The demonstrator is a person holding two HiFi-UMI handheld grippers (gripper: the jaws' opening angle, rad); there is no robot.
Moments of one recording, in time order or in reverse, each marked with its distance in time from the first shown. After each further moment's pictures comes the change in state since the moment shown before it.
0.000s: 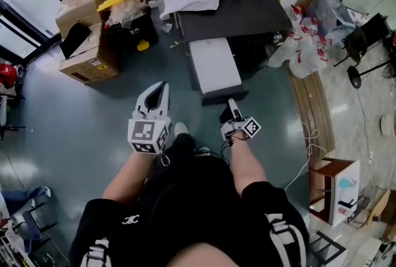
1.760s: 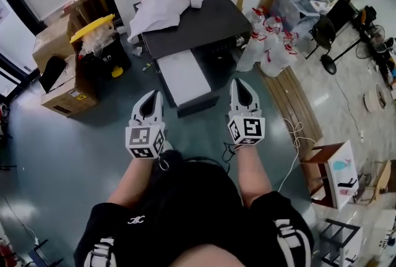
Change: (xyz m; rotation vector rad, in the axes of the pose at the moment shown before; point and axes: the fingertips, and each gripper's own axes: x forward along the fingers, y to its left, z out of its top) left arm 0.027 -0.063 0.017 -0.046 -0.056 -0.089; right arm 0.008 0.306 0.082 -1.557 -0.147 -0.275
